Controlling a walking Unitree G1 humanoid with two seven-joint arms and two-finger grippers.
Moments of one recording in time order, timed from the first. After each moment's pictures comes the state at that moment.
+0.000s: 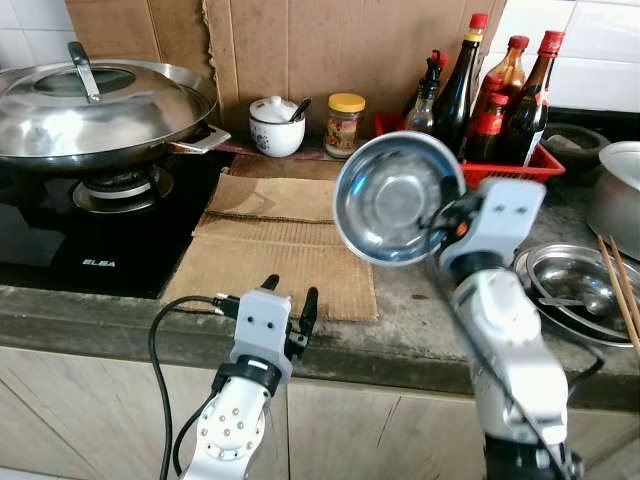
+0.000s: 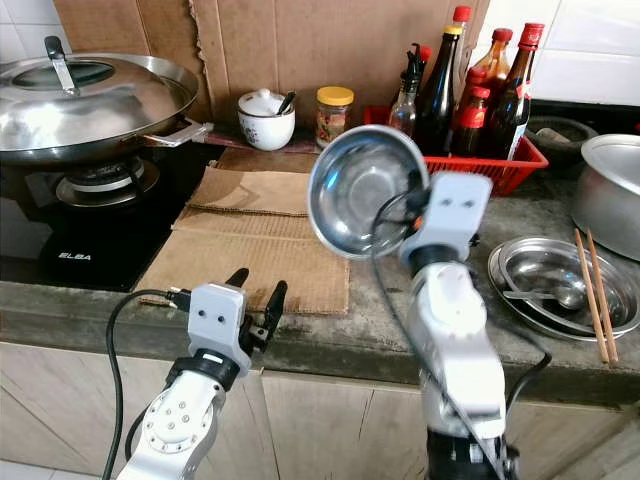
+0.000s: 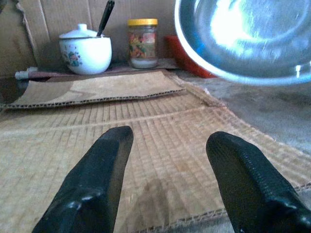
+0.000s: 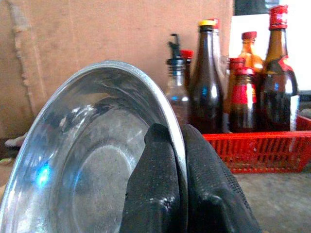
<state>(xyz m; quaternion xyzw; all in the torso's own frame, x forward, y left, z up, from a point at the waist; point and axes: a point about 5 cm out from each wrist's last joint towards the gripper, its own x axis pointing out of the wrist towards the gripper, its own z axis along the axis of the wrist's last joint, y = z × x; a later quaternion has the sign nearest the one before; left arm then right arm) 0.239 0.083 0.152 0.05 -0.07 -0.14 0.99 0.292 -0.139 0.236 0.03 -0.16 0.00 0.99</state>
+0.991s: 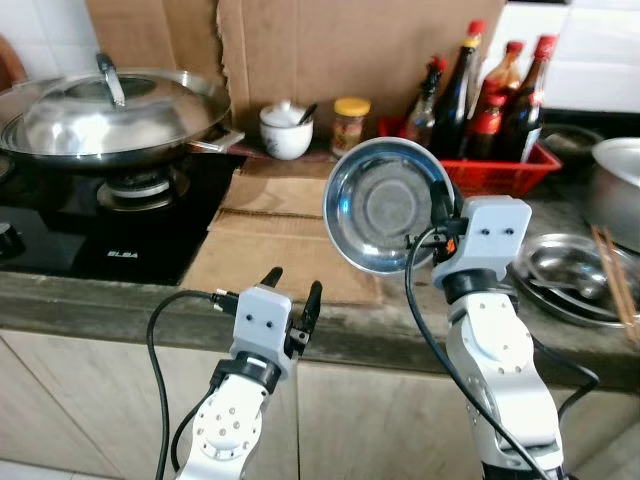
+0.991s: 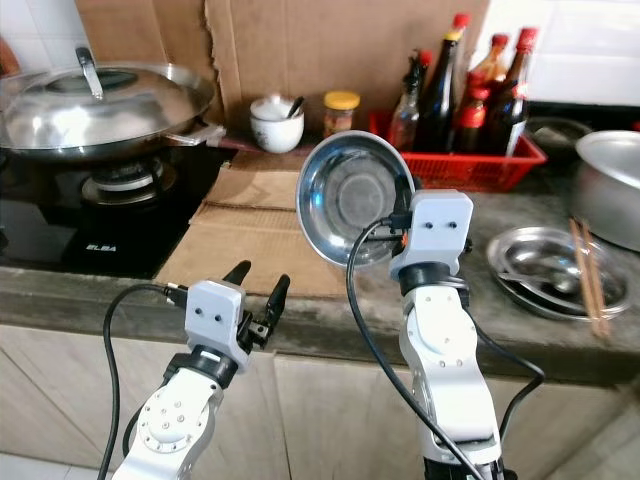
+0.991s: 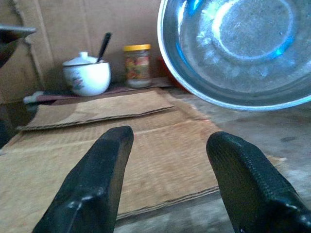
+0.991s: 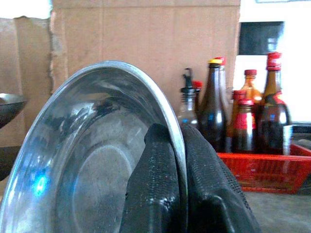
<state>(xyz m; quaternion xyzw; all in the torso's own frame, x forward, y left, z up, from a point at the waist) 0.238 0.083 0.157 0.06 -0.10 -0.16 0.98 0.280 -0.133 0.234 -0.01 -0.20 -0.01 0.98</state>
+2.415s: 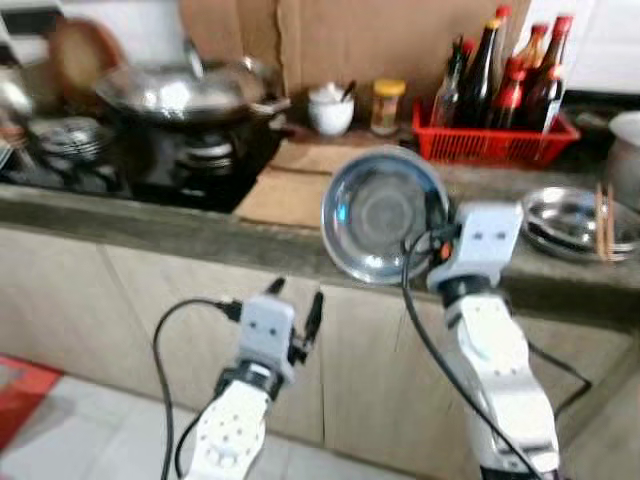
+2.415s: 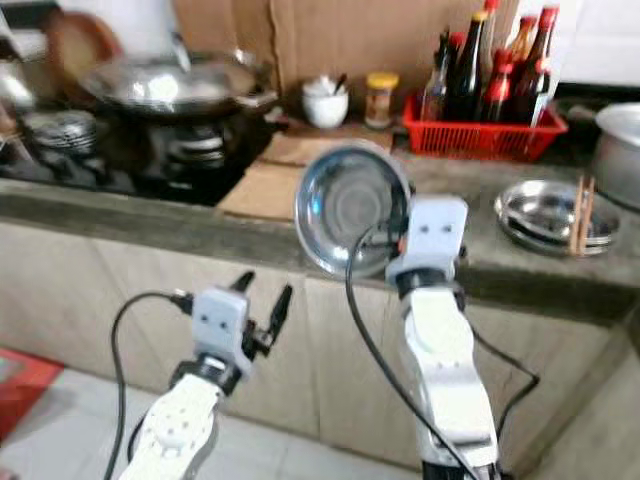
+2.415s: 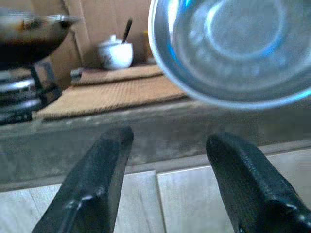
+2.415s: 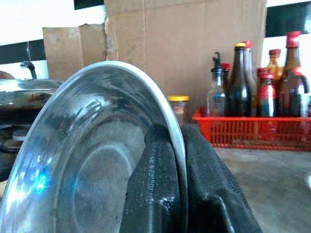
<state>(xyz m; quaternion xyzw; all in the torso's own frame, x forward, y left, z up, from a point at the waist) 0.237 0.080 0.149 0.05 -0.08 -0.16 0.98 0.281 -0.132 0.223 0.00 -0.18 0.00 0.98</state>
